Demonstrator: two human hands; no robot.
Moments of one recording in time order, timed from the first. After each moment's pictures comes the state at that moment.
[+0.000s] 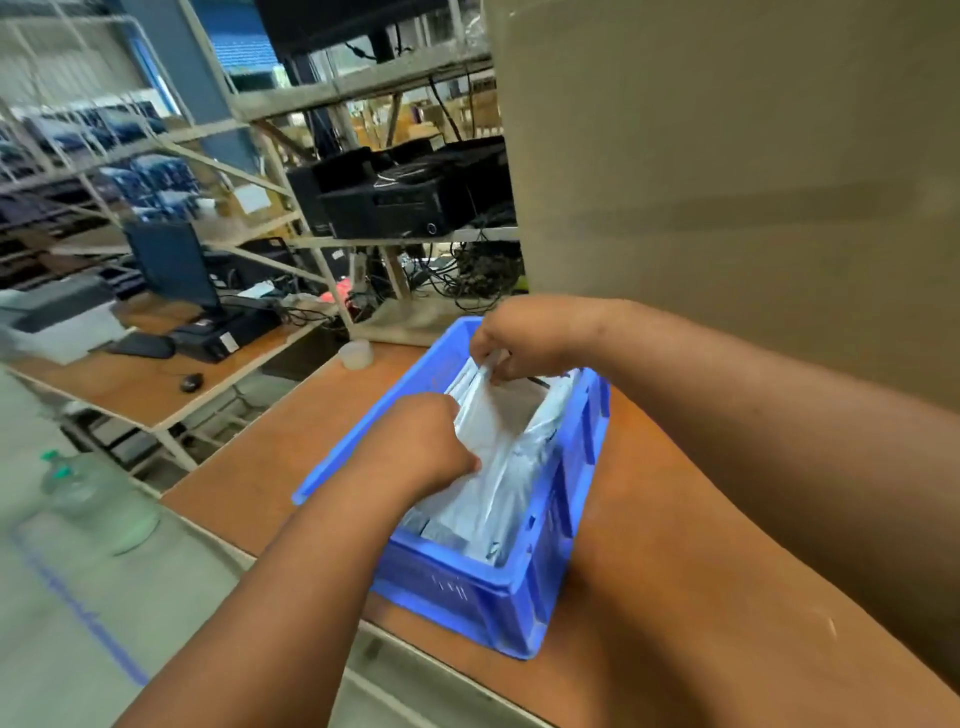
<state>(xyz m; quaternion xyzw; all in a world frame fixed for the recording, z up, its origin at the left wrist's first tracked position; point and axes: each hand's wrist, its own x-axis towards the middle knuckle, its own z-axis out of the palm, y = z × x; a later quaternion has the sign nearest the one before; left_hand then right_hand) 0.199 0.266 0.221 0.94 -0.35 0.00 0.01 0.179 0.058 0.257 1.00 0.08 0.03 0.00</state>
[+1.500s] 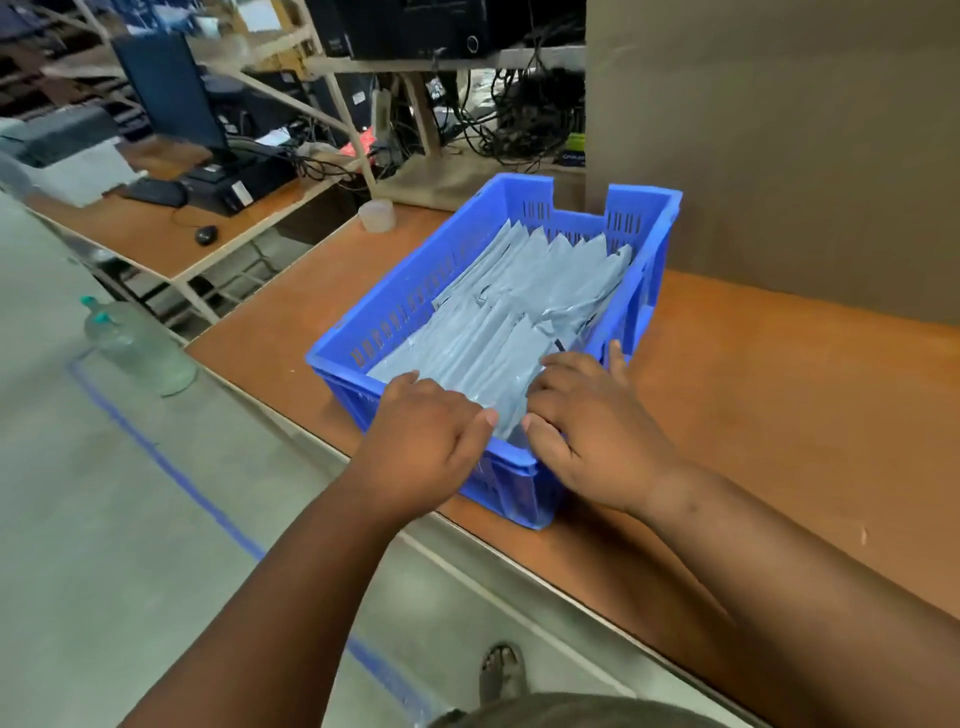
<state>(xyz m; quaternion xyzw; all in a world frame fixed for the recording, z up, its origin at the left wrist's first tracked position) 0.185 0.346 0.092 0.88 -0.46 0.05 0.10 0.076 0.141 0.062 0.97 0.01 0.17 -0.18</state>
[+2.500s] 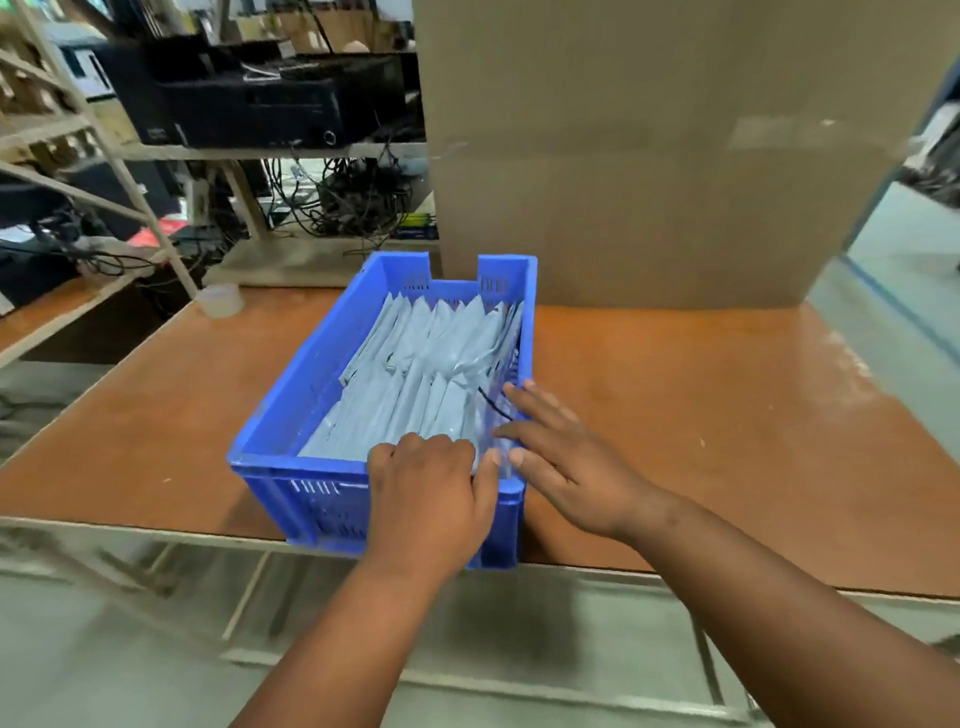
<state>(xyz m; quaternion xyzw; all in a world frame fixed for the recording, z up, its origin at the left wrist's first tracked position) 0.151 0.383 0.075 0.84 -0.51 0.16 0.09 0.008 0.218 0.052 0.94 -0.13 0.21 -0.24</state>
